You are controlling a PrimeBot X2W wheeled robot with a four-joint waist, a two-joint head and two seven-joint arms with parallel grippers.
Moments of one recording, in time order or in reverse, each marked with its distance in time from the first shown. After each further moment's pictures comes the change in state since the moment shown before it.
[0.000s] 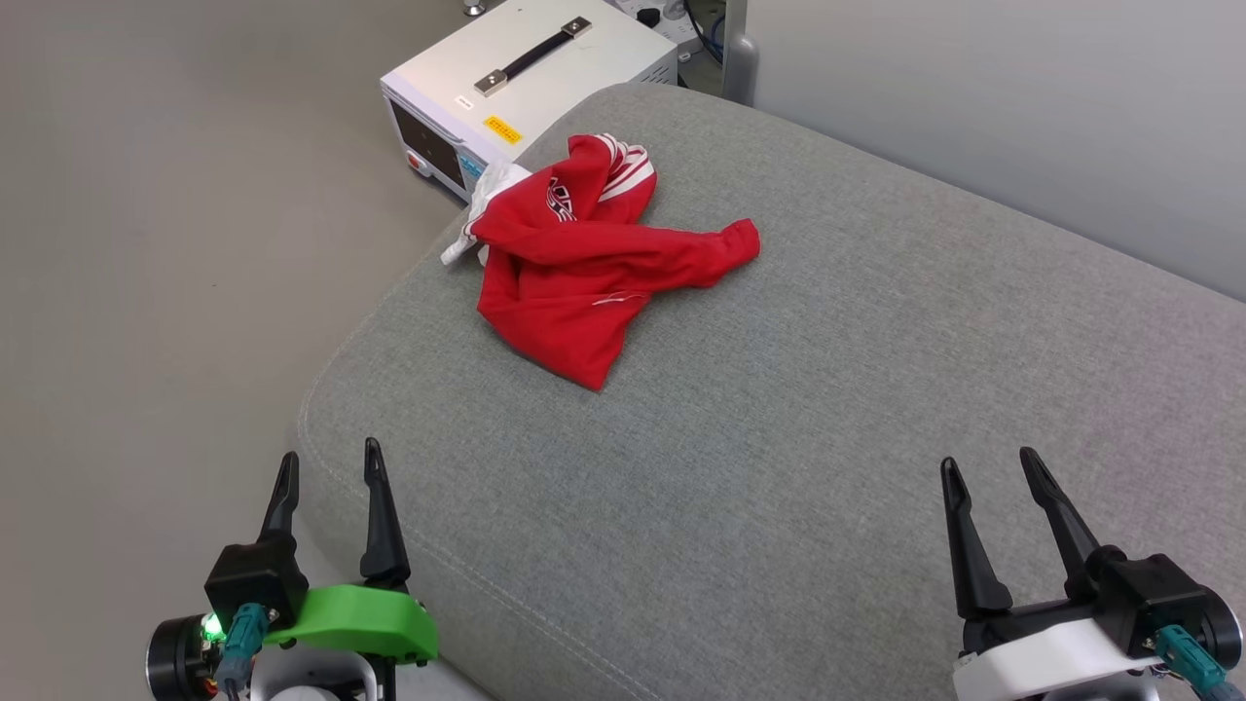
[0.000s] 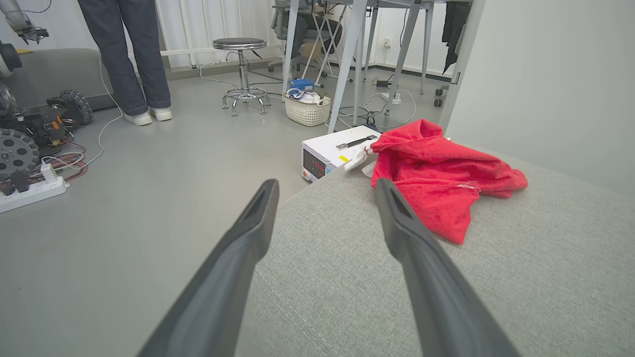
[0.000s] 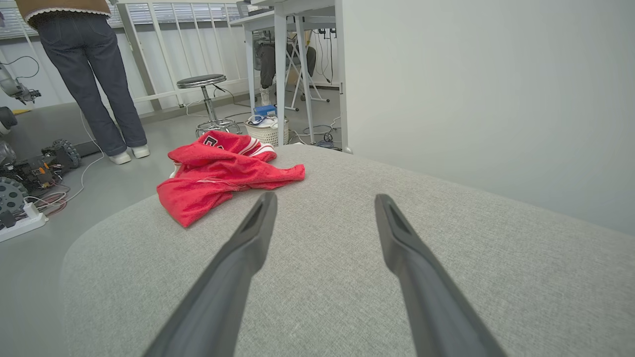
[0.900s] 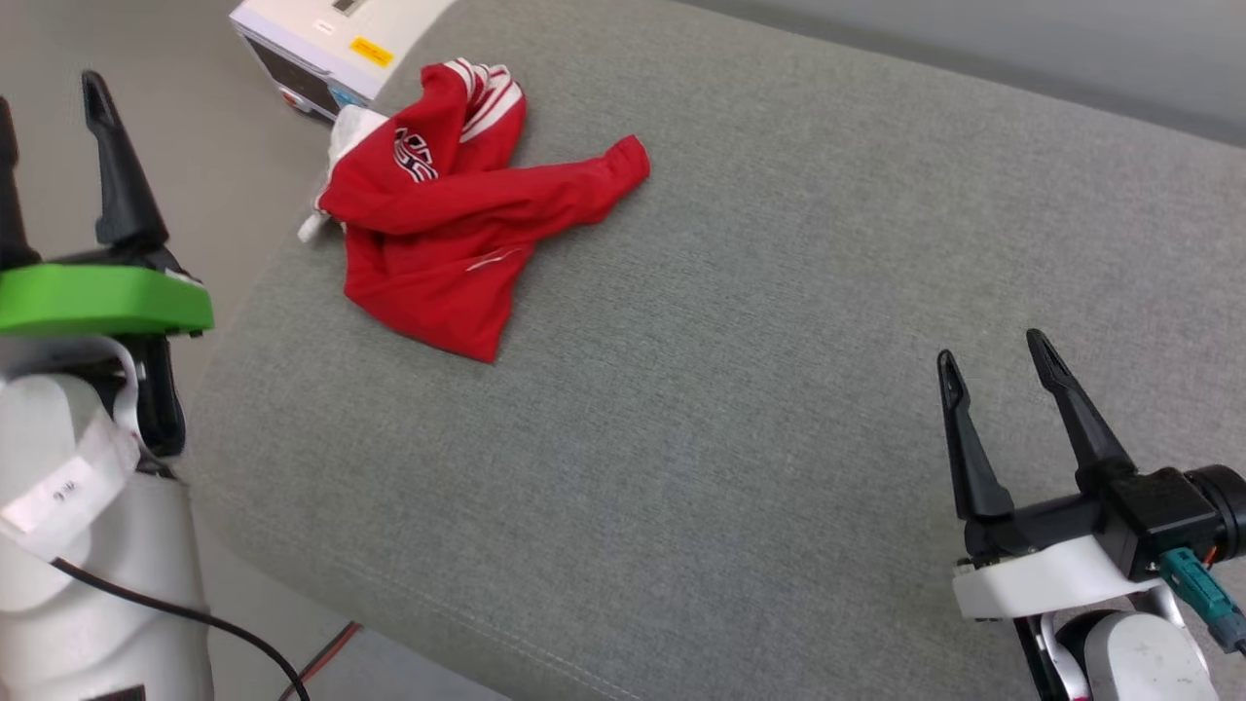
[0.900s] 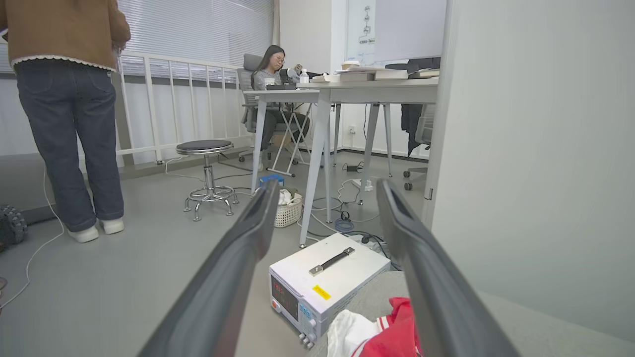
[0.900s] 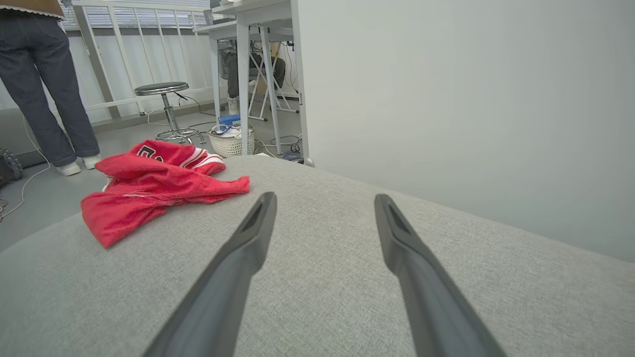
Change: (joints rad) left arm -0.560 0.129 0.276 0.171 -0.046 -0.212 0.000; right arm -0.140 -0.028 0.036 -0.065 -0.086 0.000 0.000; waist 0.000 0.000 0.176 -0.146
